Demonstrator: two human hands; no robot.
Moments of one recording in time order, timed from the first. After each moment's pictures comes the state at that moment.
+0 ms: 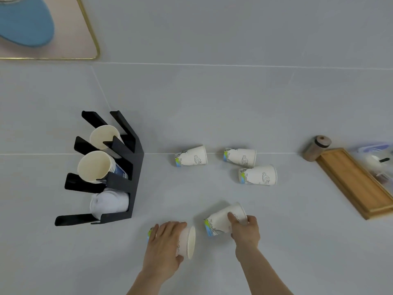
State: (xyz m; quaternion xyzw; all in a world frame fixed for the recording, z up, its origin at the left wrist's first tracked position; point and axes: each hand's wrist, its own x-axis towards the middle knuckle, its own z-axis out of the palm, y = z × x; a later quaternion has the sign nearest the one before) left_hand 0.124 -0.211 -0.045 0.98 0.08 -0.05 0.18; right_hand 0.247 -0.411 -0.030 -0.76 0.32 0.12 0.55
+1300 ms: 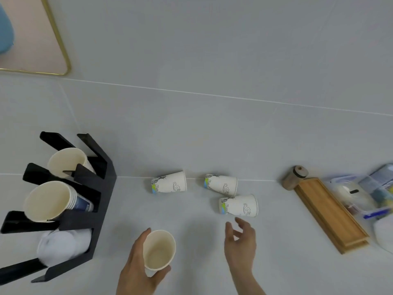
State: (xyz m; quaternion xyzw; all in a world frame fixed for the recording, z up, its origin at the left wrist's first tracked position) left_hand 0.178 -0.215 -0.027 0.84 0.24 0.09 0.48; right_hand 0.308 -0.426 0.005 -0.86 0.17 -0.05 0.49
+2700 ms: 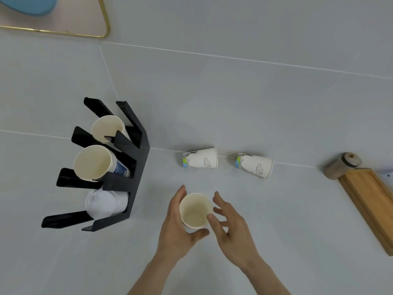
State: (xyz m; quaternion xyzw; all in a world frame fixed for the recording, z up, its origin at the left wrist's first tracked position) left_hand 0.200 -0.222 -0.007 0.82 0.23 0.08 0.52; right_hand 0.267 -0.381 0.025 -0.85 -0.22 0.15 0.46
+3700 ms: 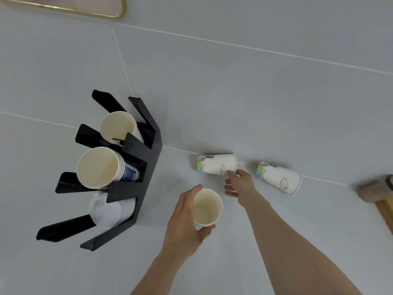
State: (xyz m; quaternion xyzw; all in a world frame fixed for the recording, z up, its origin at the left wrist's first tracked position) left_hand 0.241 -0.188 -0.014 0.86 0.22 0.10 0.45; right_hand 0.451 -0.276 -0.040 -0.77 0.15 0.30 0.55
